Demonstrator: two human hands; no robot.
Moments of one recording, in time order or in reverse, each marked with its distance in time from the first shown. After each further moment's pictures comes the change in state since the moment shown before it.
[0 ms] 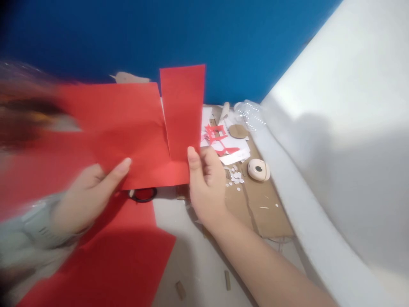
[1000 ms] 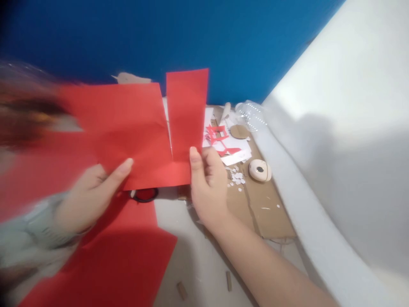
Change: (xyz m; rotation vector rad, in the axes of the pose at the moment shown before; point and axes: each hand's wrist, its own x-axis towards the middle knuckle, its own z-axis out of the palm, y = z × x) left_hand -0.001 0.001 -0.001 0.011 -0.018 0.020; right_hand -0.001 0.000 0.000 -0.010 0.007 0.013
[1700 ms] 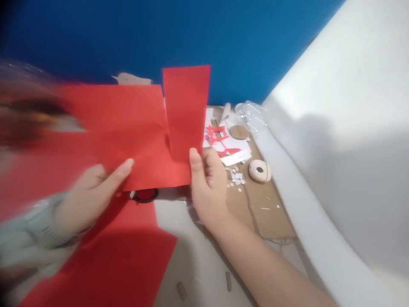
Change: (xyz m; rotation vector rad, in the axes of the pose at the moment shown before) left_hand 0.000 0.001 0.001 -0.140 -0.029 -0.002; right_hand -0.001 0.003 0.000 0.047 -0.015 0.033
